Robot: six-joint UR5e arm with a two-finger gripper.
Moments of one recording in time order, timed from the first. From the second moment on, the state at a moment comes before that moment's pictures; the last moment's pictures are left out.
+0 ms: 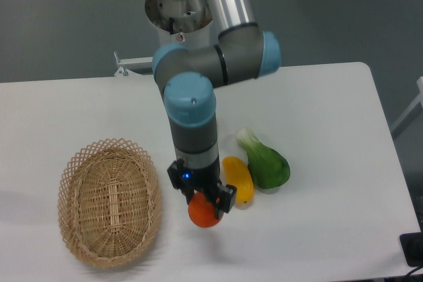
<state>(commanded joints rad) 2.27 -2.09 -1.54 -0.79 1.58 0.83</state>
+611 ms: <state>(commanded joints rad) 2.25 -2.15 -1.57 -0.79 1.60 0.69</state>
